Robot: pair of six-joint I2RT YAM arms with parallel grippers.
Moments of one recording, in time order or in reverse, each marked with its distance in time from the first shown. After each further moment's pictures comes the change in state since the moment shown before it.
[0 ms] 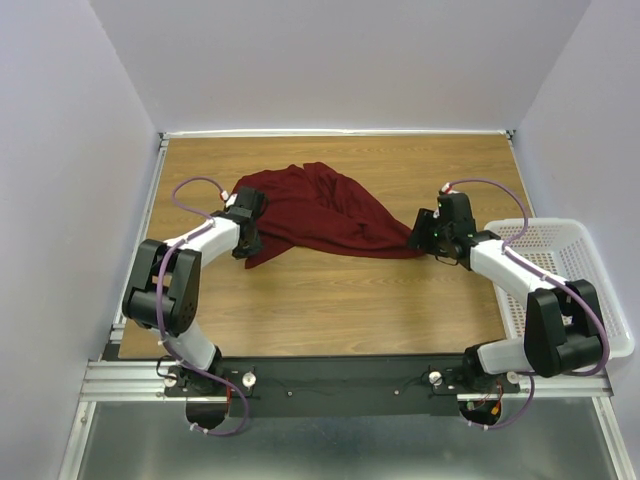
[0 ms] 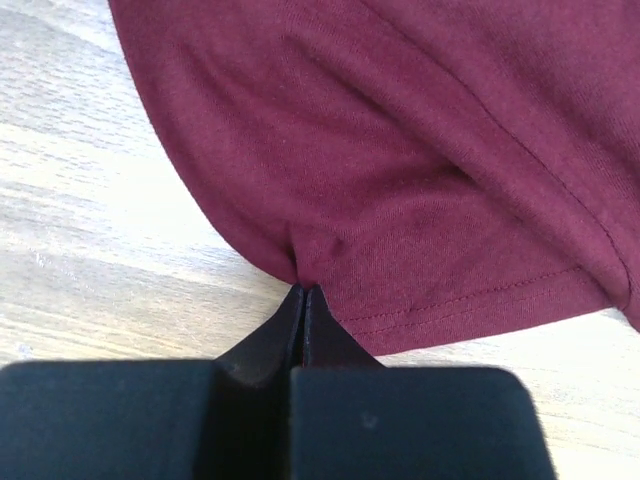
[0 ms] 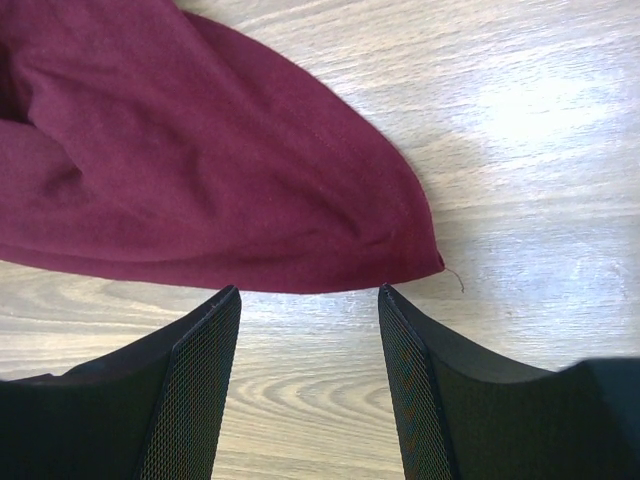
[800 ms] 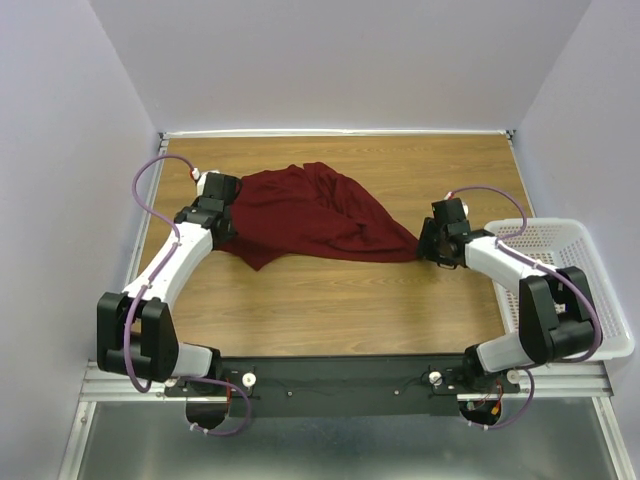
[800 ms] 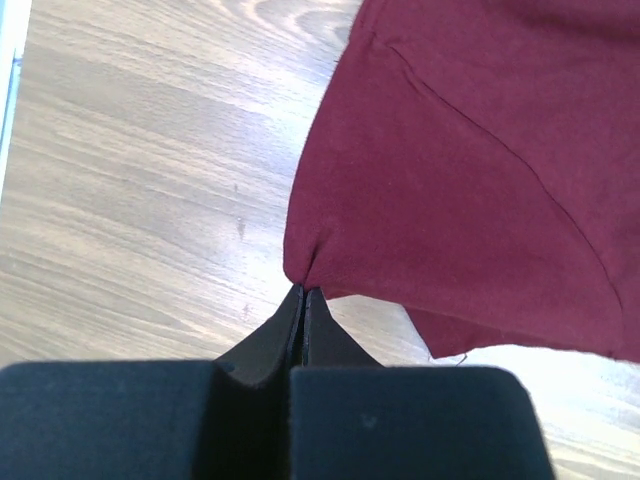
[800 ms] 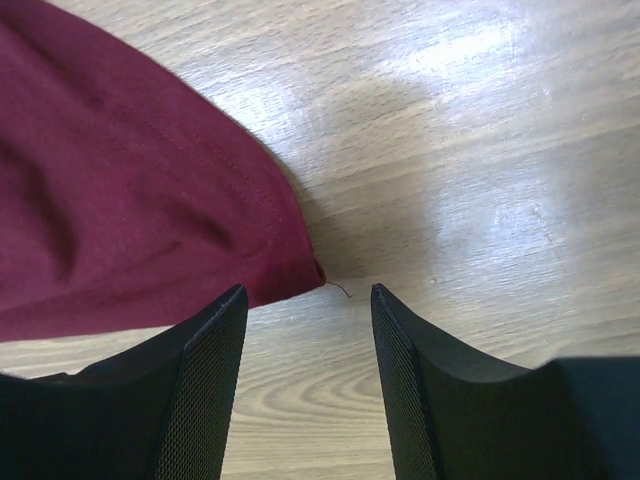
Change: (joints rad) left arm 0.081 -0.286 0.077 -0.177 -0.171 0.174; right arm 0.005 0.068 0.000 -0.083 0.154 0.044
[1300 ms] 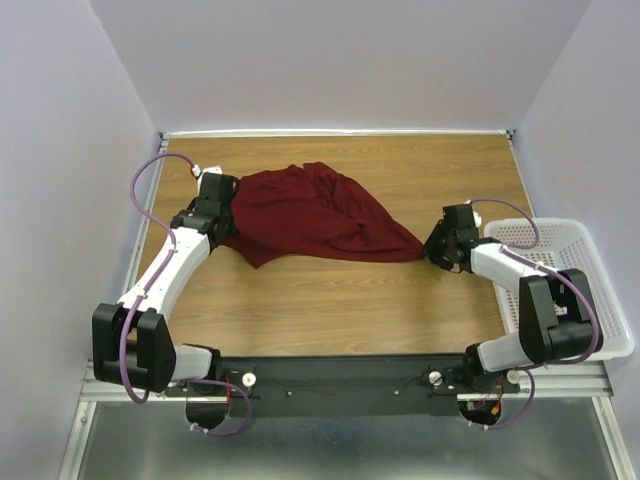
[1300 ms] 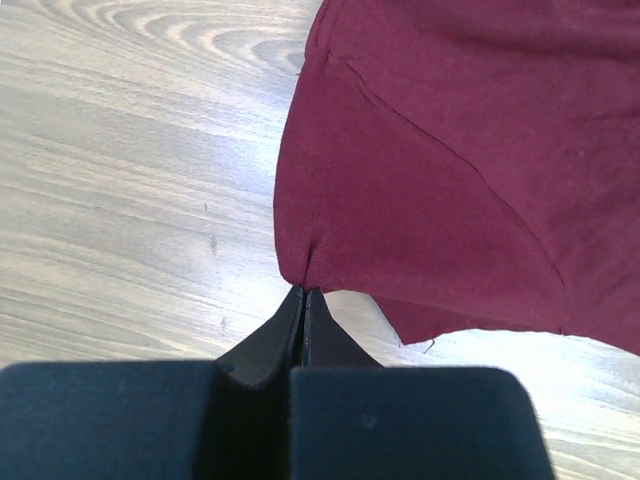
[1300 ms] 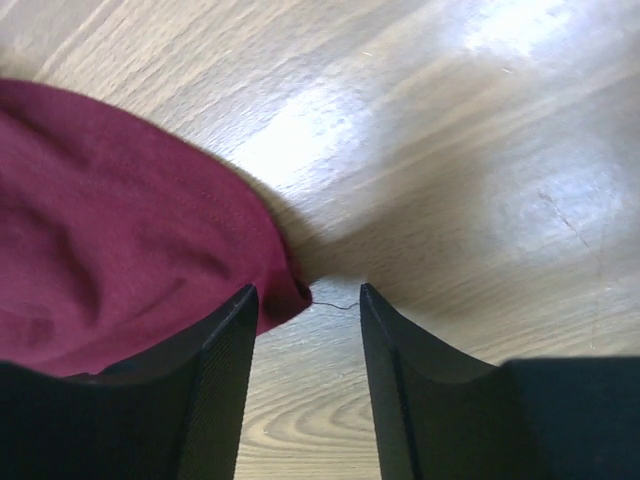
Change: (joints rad) left arm 0.000 -0.053 -0.018 0.054 0.073 0.039; right arm -0.071 0.009 -0.067 0.105 -0.067 0.203
